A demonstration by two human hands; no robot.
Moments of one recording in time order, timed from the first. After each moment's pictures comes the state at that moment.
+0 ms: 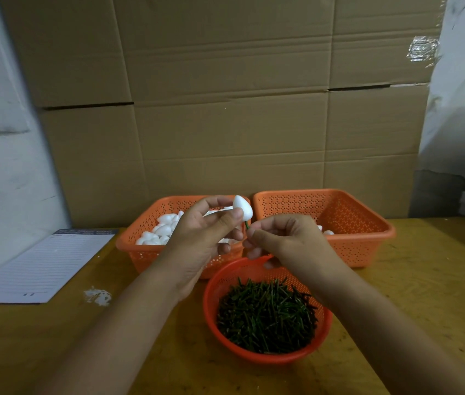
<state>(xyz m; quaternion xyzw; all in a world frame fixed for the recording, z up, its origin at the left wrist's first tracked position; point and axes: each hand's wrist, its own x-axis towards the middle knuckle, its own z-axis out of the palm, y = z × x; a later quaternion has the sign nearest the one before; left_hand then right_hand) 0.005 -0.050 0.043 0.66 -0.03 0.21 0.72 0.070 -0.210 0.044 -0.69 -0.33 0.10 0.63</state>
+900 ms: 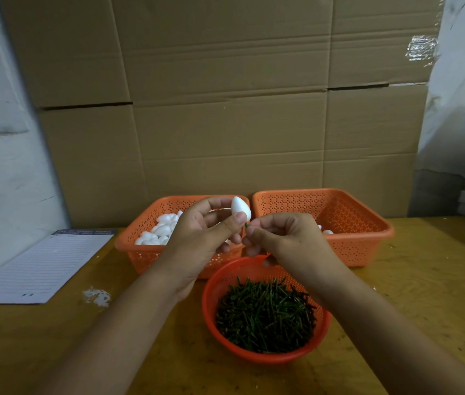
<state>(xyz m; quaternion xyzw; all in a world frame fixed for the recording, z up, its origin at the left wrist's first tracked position) 0.010 -0.047 0.038 0.70 -0.05 0.23 0.68 0.068 -0.209 0.044 -0.69 -0.33 0.07 0.64</state>
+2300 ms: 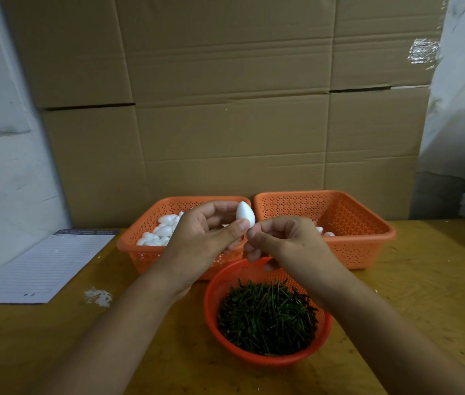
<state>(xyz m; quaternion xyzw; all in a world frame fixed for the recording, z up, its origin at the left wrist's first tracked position) 0.004 -0.047 0.042 0.72 -0.05 0.24 0.64 0.067 -0.209 0.044 -0.69 -0.35 0.08 0.63</state>
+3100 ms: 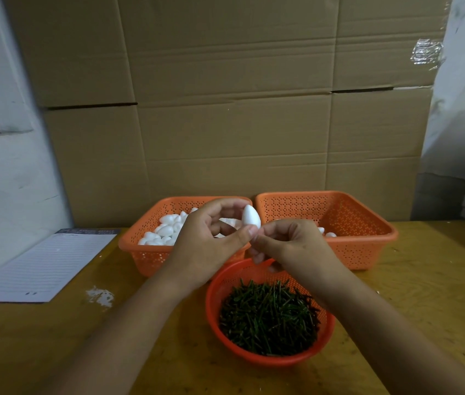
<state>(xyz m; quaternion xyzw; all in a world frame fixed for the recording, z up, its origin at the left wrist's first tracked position) 0.007 -0.046 0.038 0.78 -0.06 0.29 0.55 0.070 -0.209 0.041 -0.70 -0.34 0.08 0.62</state>
